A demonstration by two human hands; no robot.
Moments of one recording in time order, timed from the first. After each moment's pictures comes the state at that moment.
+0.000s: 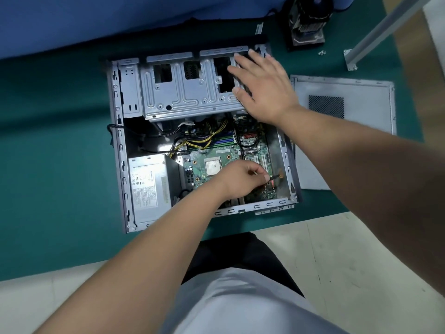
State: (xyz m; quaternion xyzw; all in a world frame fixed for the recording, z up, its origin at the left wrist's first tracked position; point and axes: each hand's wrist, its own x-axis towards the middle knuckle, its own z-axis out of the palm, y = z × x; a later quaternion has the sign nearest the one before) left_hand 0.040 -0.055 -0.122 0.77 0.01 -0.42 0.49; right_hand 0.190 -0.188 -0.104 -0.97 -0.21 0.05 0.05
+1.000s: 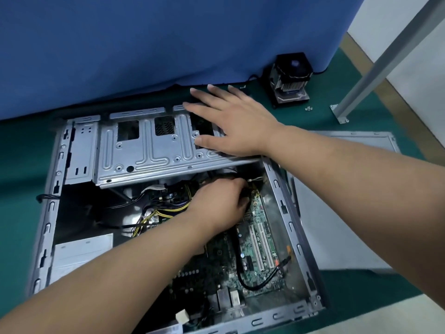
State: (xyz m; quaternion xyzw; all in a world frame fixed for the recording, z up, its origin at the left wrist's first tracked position) left_hand 0.135 -0.064 -0.176 0.94 -0.20 -0.19 0.19; right_hand 0.251 -0.179 -0.114 -0.94 -0.34 0.03 0.01
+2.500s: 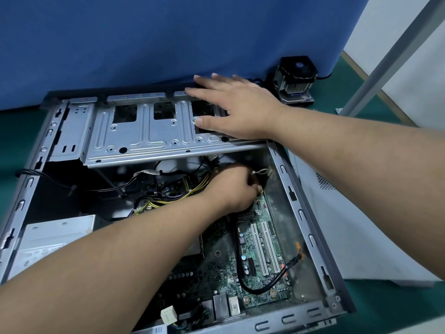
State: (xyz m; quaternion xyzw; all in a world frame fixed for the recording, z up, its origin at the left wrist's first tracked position) left_hand 0.158 -0.092 -0.209 0.93 -0.10 -0.20 0.30; right_hand 0.253 -0.178 -0.119 -0.94 -0.33 0.02 0.05
